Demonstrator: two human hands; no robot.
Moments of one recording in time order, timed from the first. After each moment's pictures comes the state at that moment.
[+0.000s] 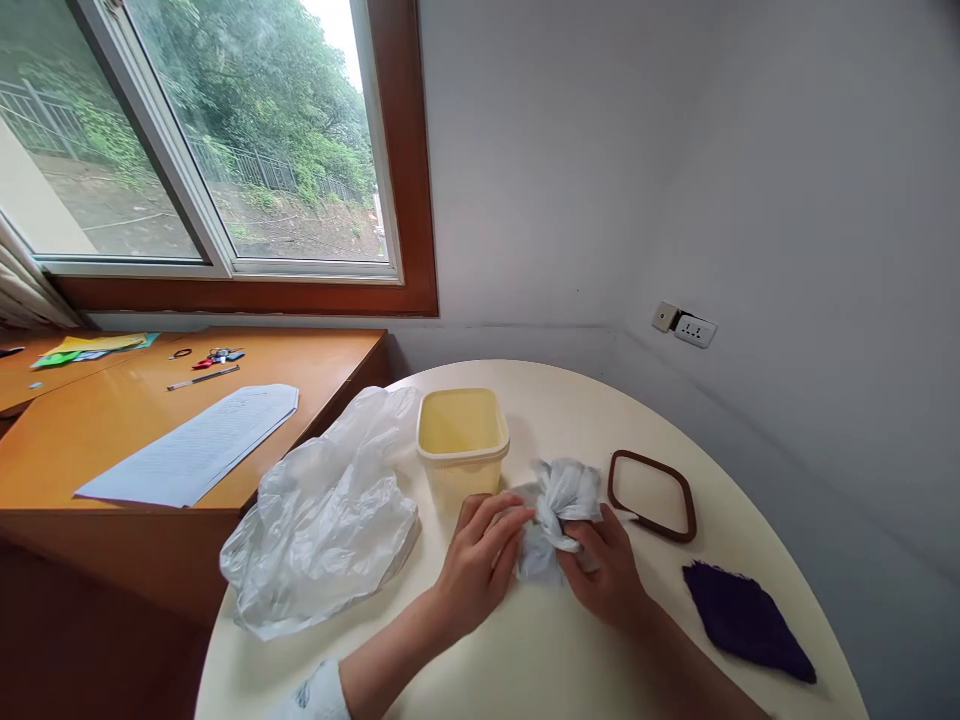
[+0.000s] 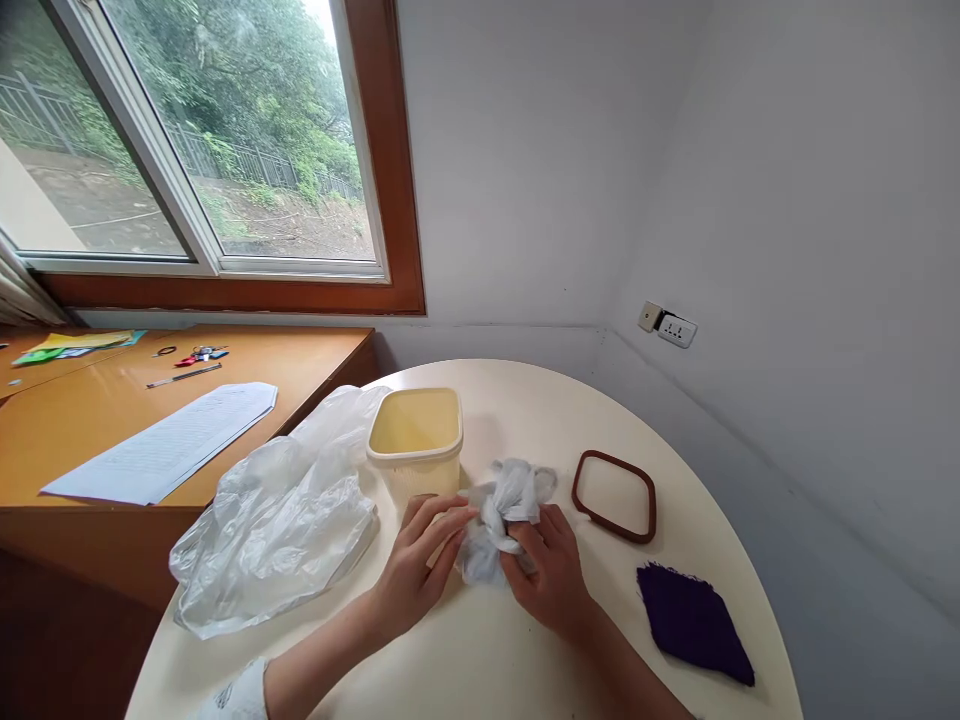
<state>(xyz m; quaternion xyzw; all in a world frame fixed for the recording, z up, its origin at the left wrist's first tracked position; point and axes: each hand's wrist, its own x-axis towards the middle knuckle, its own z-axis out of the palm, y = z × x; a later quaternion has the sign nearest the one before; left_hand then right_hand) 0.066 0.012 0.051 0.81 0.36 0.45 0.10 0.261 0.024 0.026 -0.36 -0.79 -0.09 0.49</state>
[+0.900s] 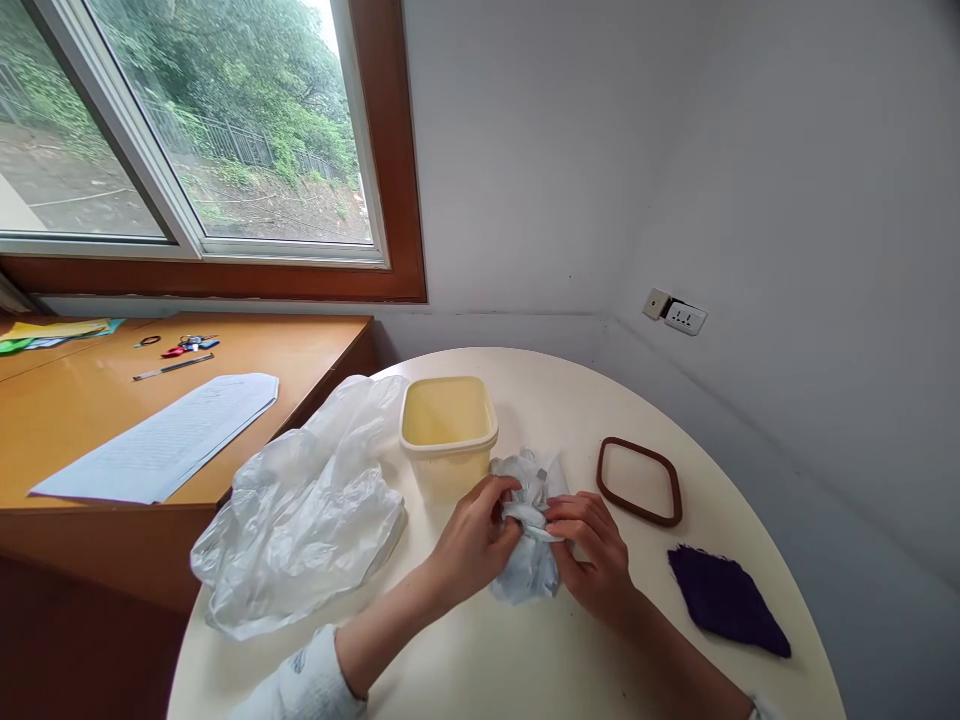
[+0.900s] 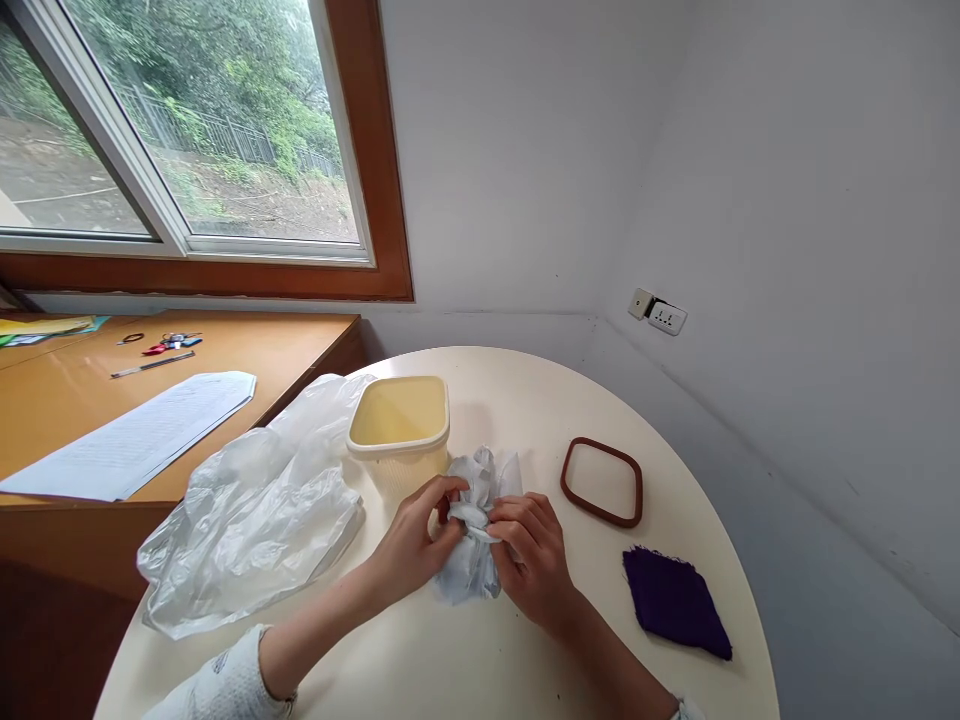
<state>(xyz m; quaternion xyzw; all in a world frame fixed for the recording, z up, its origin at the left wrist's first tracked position) 0.081 0.026 0.066 0.75 0.44 0.39 0.29 0.255 0.018 0.040 -0.31 -0.78 -0.02 0.54</state>
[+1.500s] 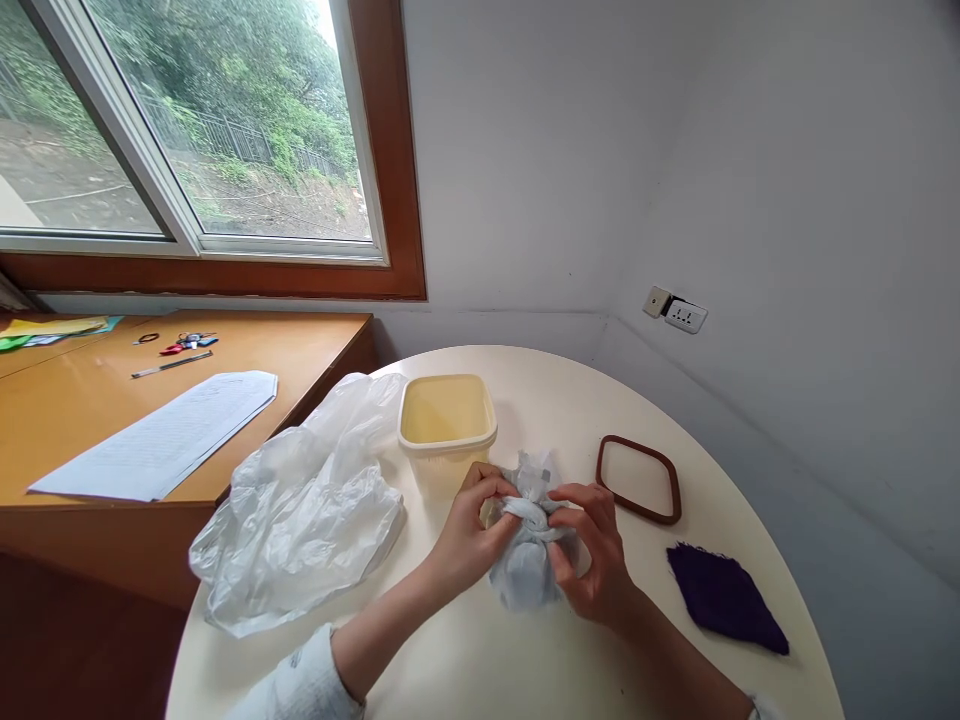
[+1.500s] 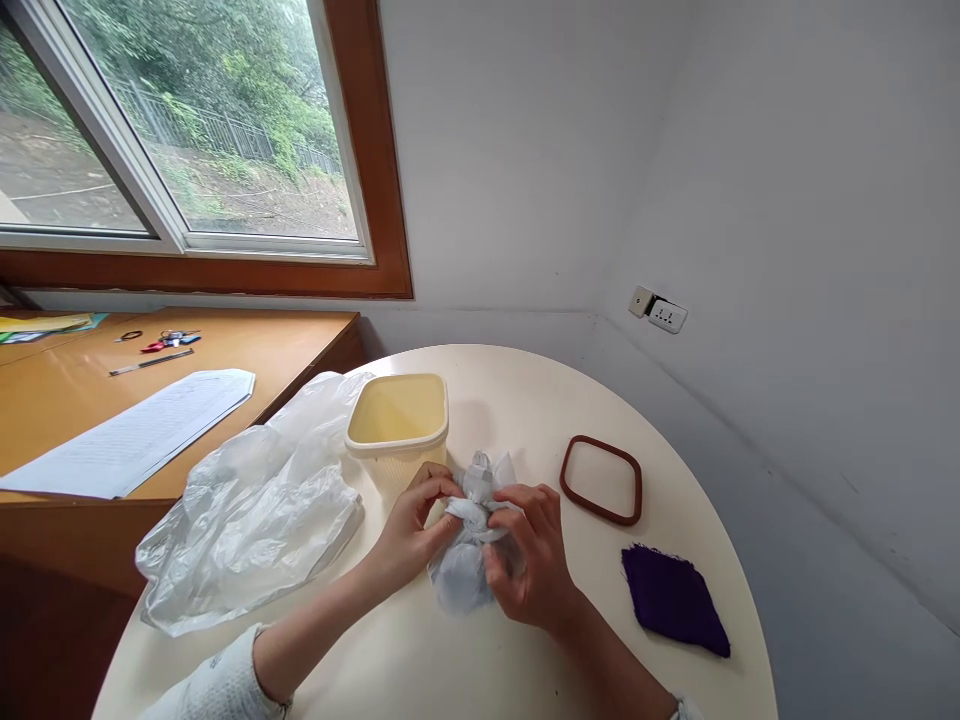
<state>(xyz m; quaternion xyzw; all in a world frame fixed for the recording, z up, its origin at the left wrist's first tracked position) 0.085 0.029 0.066 0.67 0.40 0.47 0.41 0.259 0.012 0.041 -0.36 -0.78 -0.01 0.50</state>
